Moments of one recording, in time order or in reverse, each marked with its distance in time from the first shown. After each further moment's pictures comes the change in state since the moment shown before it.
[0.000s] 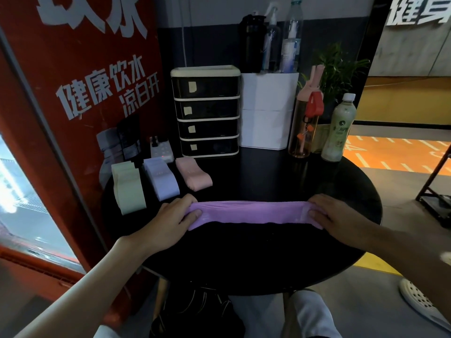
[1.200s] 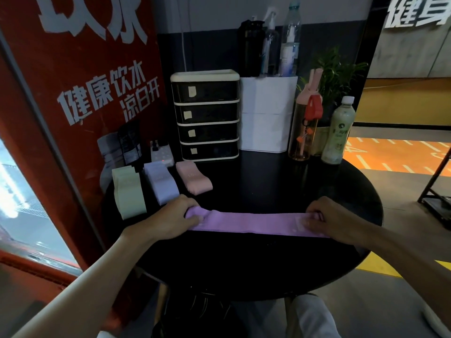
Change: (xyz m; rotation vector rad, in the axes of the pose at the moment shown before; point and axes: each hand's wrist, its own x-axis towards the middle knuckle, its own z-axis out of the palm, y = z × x) left_hand 0.026 0.005 -0.012 0.081 -0.147 -0.120; right_hand 0.015 0.000 0.002 0.039 -0.131 0.146
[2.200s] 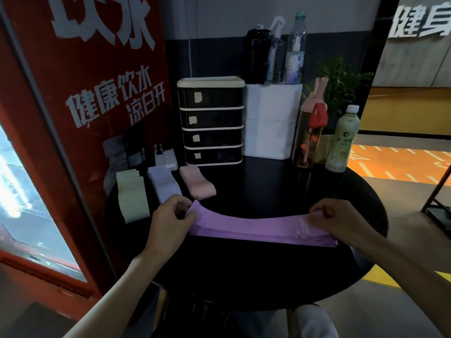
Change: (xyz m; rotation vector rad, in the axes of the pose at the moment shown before) left_hand -0.022 0.015 0.022 -0.488 0.643 -0.119; right_hand 0.001 -0.006 0.004 0.427 0.276 0.128
